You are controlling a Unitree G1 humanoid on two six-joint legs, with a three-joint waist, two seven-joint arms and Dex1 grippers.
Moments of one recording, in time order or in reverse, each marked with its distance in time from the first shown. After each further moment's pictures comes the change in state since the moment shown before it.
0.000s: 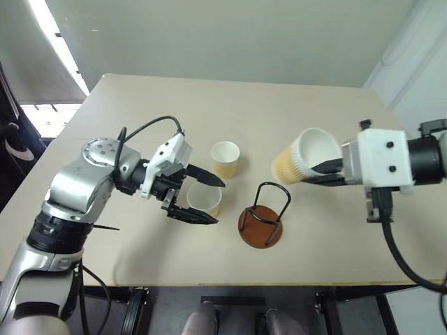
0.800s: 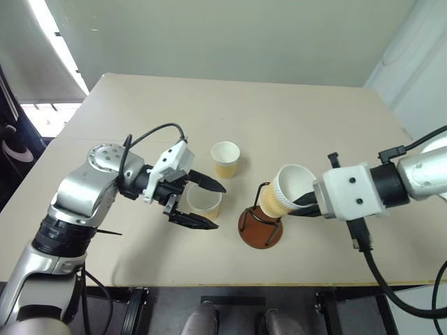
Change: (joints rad) left arm 0.037 -0.005 -0.002 -0.022 0.013 -0.016 -0.001; right arm 0.093 0.030 0.115 -0.019 -0.093 -0.072 0.044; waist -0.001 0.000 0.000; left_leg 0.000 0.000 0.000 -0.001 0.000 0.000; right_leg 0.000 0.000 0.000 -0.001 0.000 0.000
